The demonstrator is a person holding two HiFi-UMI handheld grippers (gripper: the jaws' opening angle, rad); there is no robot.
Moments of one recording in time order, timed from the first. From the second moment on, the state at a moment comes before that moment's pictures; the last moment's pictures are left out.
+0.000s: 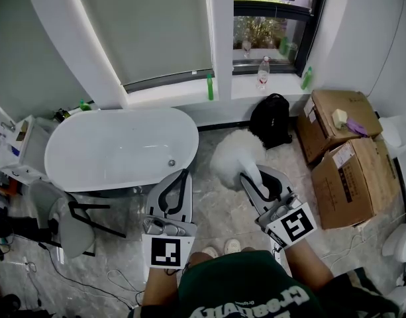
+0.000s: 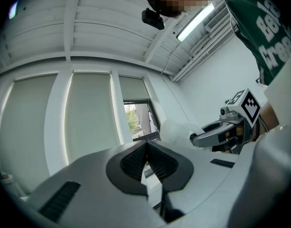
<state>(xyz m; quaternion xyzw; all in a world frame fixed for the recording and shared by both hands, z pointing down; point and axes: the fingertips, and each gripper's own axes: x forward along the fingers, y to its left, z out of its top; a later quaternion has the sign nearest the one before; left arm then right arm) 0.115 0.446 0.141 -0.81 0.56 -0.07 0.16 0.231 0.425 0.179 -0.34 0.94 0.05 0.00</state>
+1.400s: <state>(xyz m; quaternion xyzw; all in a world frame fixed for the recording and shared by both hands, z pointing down) 0.154 0.458 0.148 -0.82 0.55 -0.08 0.15 0.264 0.450 0.183 -0.34 0.94 0.05 0.03</state>
